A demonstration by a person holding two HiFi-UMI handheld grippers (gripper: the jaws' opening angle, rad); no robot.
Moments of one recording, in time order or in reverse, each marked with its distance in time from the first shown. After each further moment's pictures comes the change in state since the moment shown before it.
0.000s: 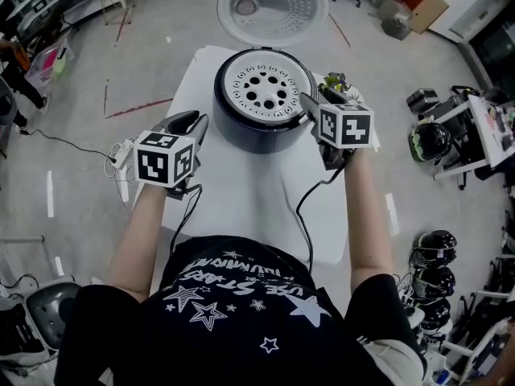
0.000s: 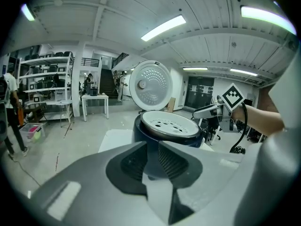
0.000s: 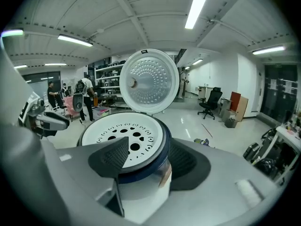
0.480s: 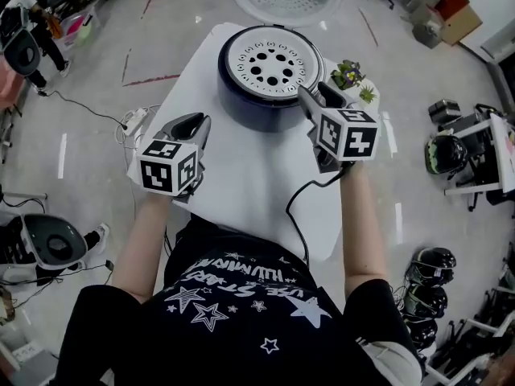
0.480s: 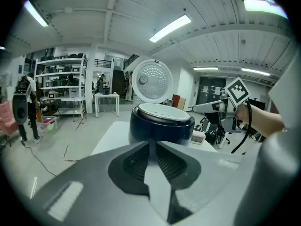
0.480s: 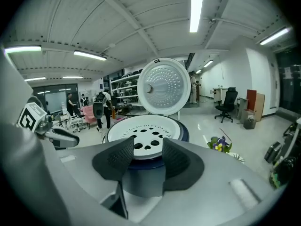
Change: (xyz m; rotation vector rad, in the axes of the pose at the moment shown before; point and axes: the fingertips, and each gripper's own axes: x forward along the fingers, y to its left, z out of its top) left arm -0.025 -0.061 -0.050 -0.067 -0.014 0.137; right arm -0.034 0.026 -0.020 0.010 -0.119 0.205
